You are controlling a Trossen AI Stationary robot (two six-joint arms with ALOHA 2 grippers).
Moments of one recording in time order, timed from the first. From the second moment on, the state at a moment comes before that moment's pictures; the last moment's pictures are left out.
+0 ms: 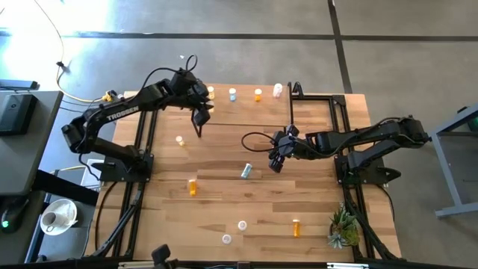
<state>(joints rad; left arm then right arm) 0.76 1.33 1.08 -0.52 0.12 0.19 0.07 1.32 0.92 -0.41 0.41 0.36</state>
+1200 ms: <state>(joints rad) 0.76 1.33 1.14 -0.55 0.11 0.19 0.07 1.32 0.92 -0.41 0.39 0.36</state>
